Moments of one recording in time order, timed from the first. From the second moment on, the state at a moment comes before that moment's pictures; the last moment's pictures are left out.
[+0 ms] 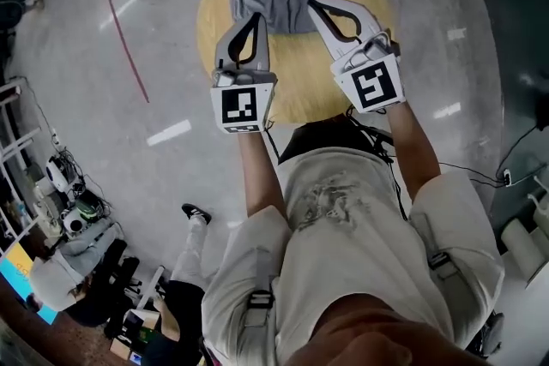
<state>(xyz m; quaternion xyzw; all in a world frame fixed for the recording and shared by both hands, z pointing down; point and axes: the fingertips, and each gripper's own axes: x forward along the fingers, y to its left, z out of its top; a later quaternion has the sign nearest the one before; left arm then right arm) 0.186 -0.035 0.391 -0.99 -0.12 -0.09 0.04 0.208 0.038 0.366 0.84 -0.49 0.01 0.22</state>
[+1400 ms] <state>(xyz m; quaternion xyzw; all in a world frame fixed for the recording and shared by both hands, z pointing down) 0.024 0.051 0.307 -0.99 -0.13 -0.04 0.01 0.058 0.123 0.293 0.85 -0.51 0.00 0.11</state>
